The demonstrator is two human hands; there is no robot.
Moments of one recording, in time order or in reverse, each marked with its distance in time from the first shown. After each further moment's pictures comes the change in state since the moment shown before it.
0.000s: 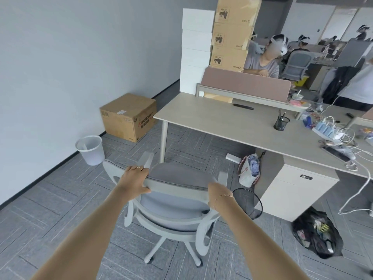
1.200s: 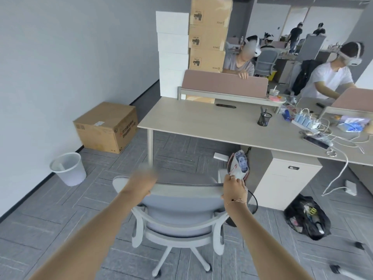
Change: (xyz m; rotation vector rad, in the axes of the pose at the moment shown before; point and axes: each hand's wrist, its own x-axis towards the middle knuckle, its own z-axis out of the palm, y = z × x) left_hand 0.068 -0.017 -0.009 0.290 -0.128 0.284; right_hand 0.054 0.015 0.002 0.094 0.408 0.303
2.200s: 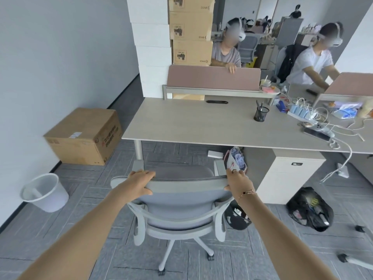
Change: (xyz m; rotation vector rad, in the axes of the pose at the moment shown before) left_hand 0.170 -0.107 0.034 -0.477 -0.037 0.149; right_hand 0.148 -0.033 -0.004 -0.064 -0.150 -0.051
